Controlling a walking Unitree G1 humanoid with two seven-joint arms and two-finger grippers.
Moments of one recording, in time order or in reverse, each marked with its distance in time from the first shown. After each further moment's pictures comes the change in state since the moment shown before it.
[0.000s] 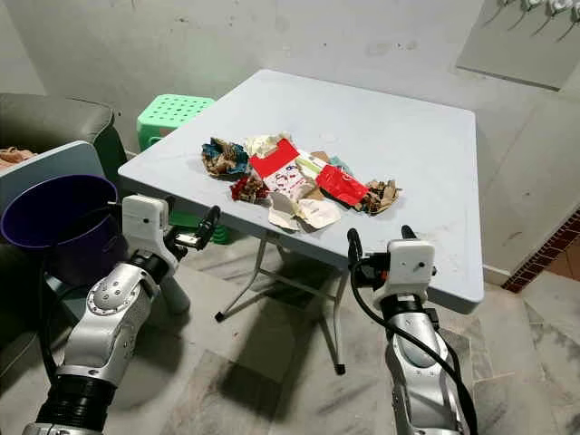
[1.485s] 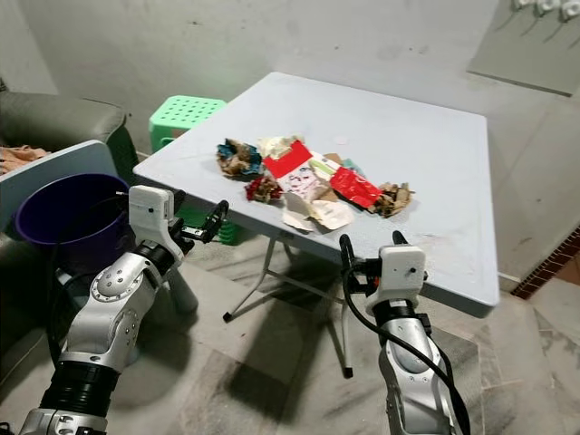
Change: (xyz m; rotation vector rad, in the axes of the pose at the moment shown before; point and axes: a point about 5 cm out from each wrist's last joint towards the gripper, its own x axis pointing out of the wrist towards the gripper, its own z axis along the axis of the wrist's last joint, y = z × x) left arm 0.010 -0.003 0.006 -0.047 0.023 -0.054; right arm -0.005 0.008 -0.006 0.012 0.018 0.032
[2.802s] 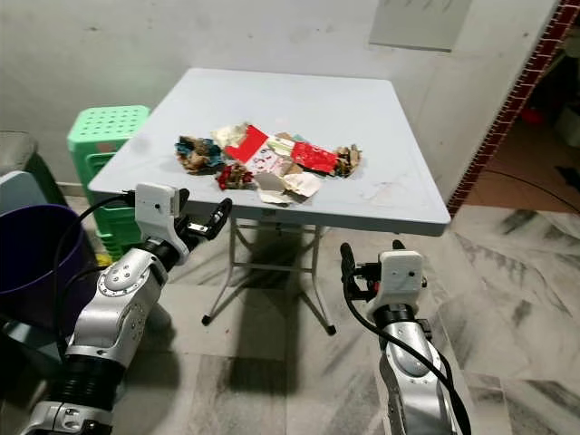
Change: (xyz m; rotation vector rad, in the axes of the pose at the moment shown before) left arm 0.007 -0.003 0.002 -0.005 0.006 0.013; right arm -0.004 -0.002 -0.008 0.009 0.068 -0.014
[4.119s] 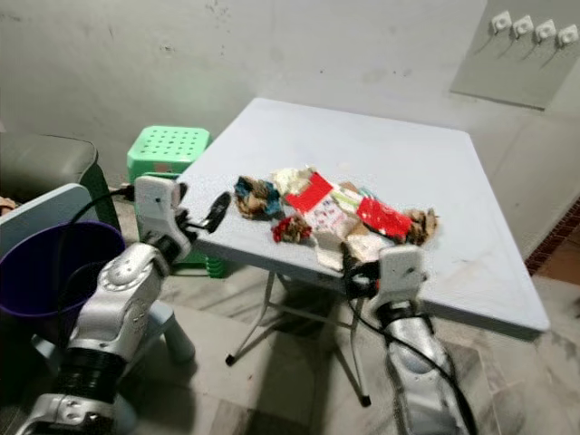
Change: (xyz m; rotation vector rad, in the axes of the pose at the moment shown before) left arm -0.002 0.020 0.004 0.019 -0.014 0.085; right arm 0.005 0.012 0.008 -0.057 -0.015 0.107
